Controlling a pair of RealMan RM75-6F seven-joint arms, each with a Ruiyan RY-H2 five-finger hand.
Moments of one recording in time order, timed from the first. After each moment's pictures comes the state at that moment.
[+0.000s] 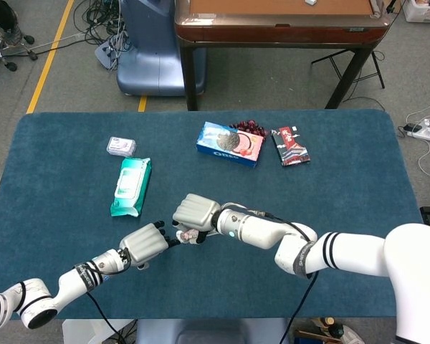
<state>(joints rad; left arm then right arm) -0.86 -1.23 0.05 -1.70 1.53 0.74 0.30 1.35 -1.34 0.14 -1.54 -1.29 0.41 0.03</state>
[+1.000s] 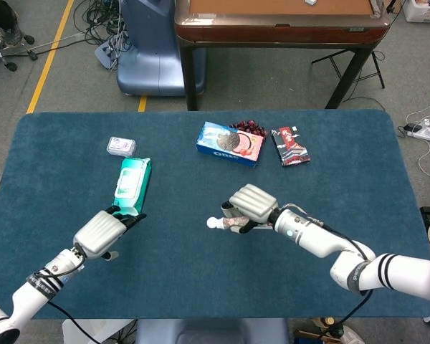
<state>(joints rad) -0.67 -1.04 0.05 -1.82 1.45 0.97 0.30 1.01 -1.26 0.04 -1.54 -1.46 0.73 0.24</state>
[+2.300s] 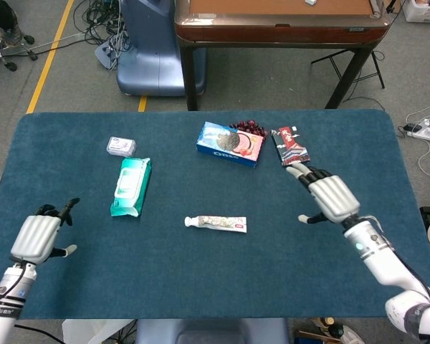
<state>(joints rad) -0.37 -1.07 0.00 -1.79 1.29 1.32 0.24 0.64 -1.04 0.01 -1.72 -1.26 1.09 -0.08</state>
